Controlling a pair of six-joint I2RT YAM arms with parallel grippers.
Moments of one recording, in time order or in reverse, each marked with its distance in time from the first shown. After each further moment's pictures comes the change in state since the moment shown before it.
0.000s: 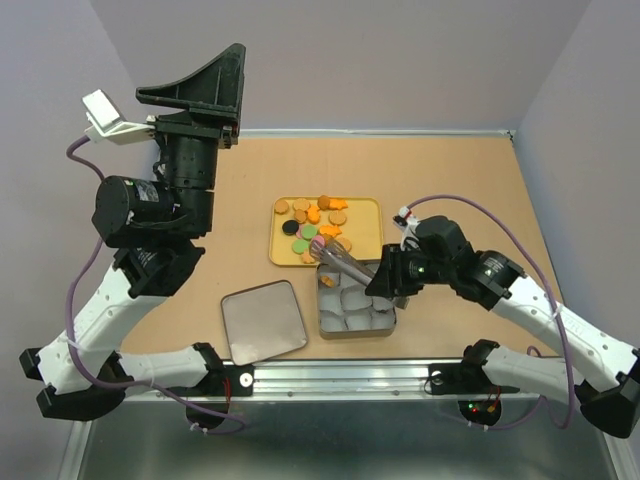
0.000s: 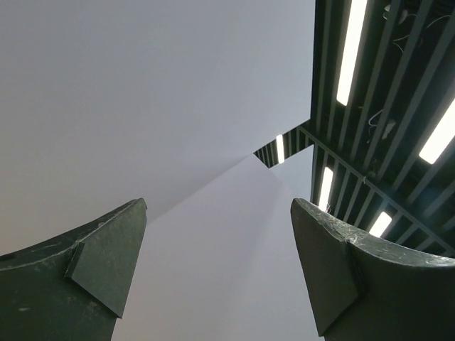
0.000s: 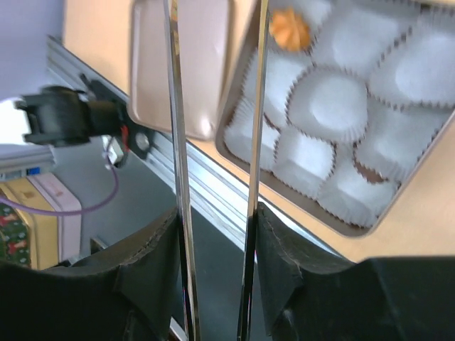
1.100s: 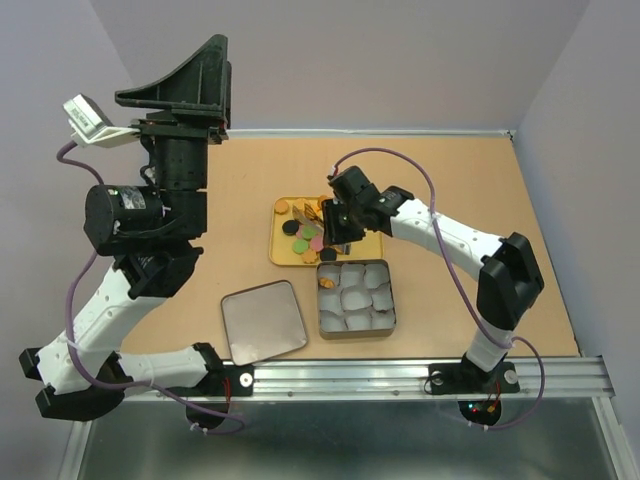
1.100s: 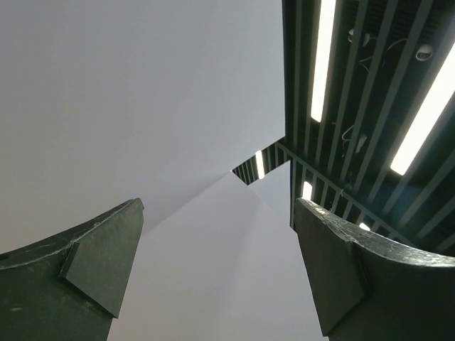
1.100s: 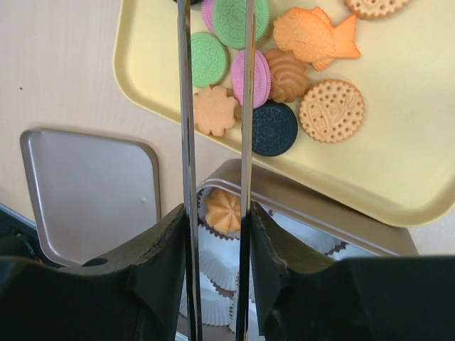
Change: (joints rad) left arm -0.007 0.002 -0.004 0.113 -0.001 0.047; right arm 0.000 0.784 0.576 0.031 0.272 -0.152
